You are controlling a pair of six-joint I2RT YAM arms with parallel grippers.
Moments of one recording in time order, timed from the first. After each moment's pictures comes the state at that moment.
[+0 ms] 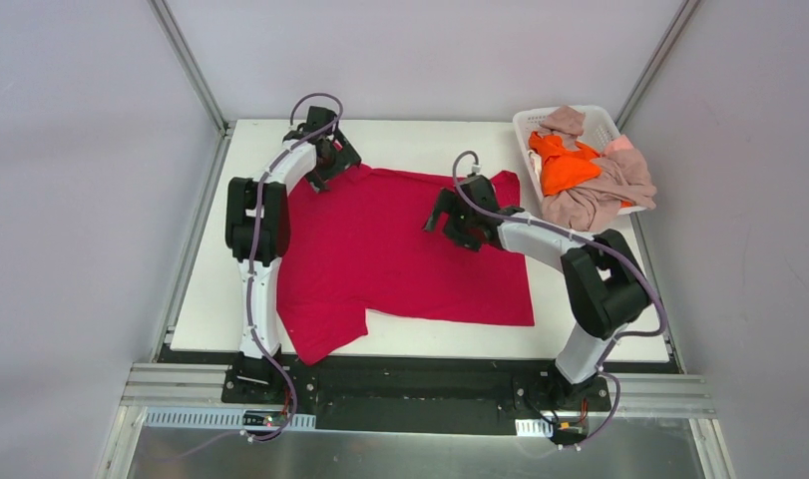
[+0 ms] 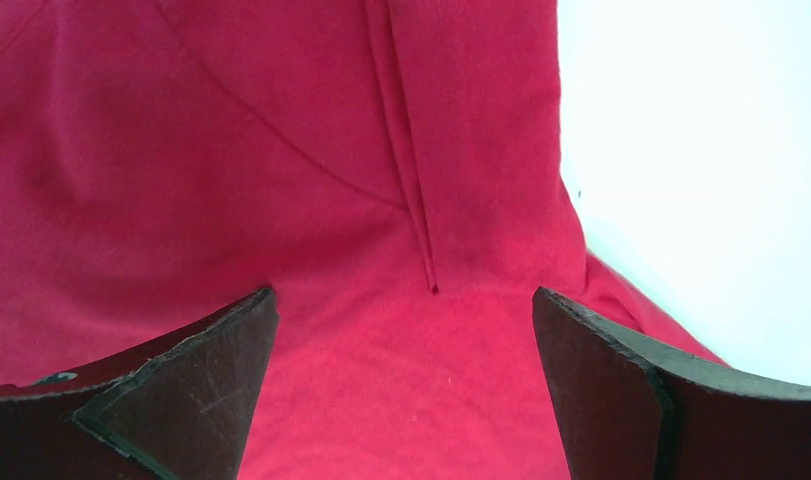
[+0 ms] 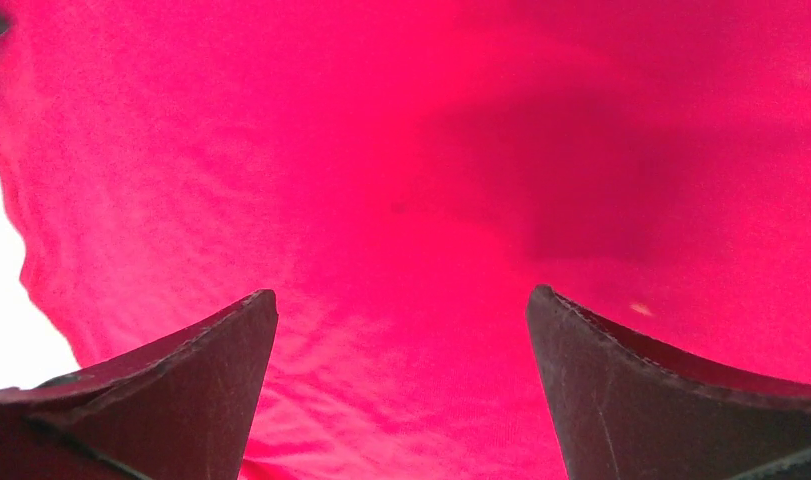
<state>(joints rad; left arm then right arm) -0.17 2.25 1.86 -0.59 -0.05 -0.79 0.55 1.70 1.05 -0.23 0.02 0.84</state>
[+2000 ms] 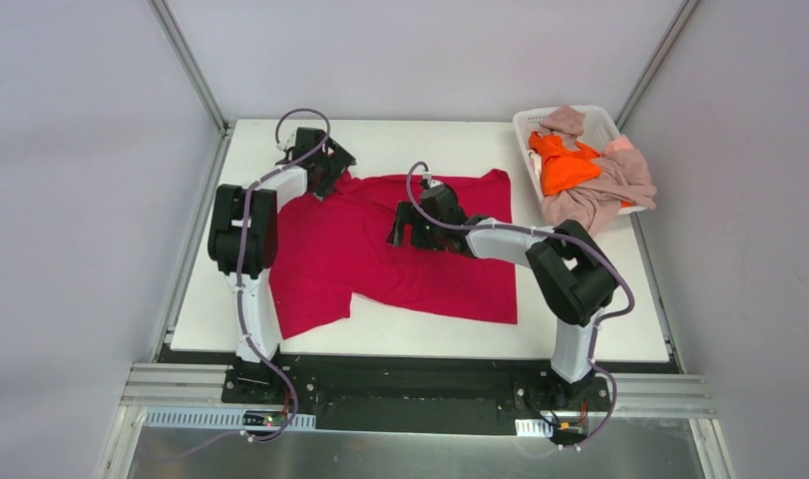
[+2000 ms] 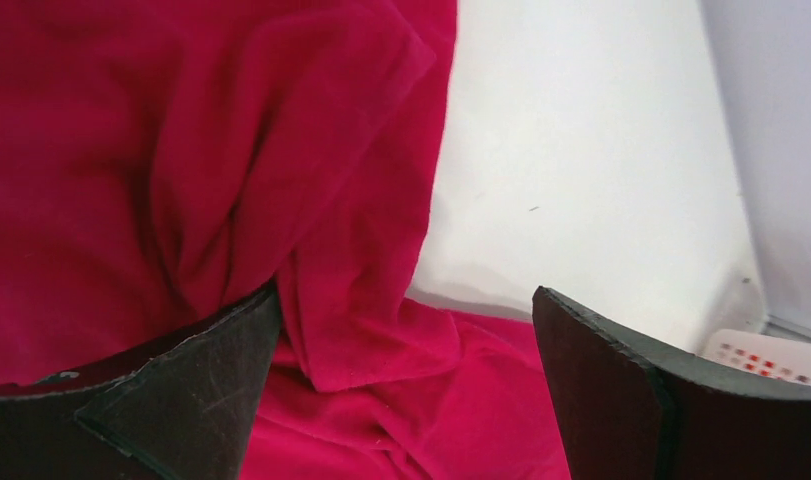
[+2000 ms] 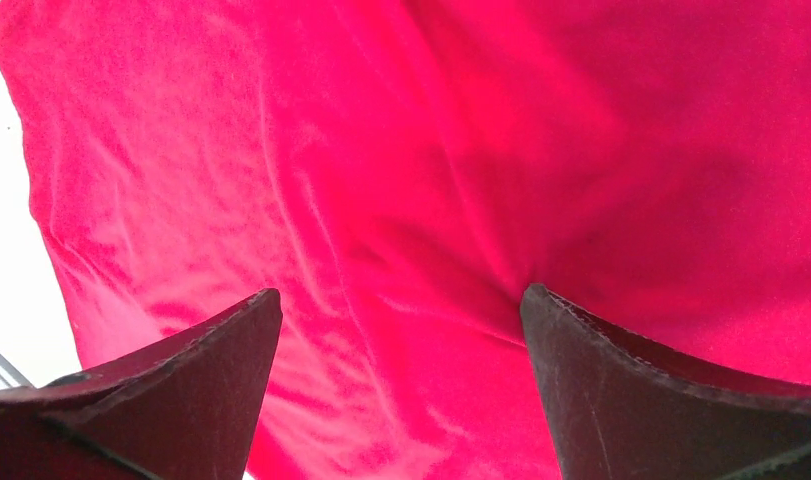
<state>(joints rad) -0.14 2.15 1.53 -0.12 -0.01 -0.99 0.71 1.91 1.14 0.01 -0.08 0.67</state>
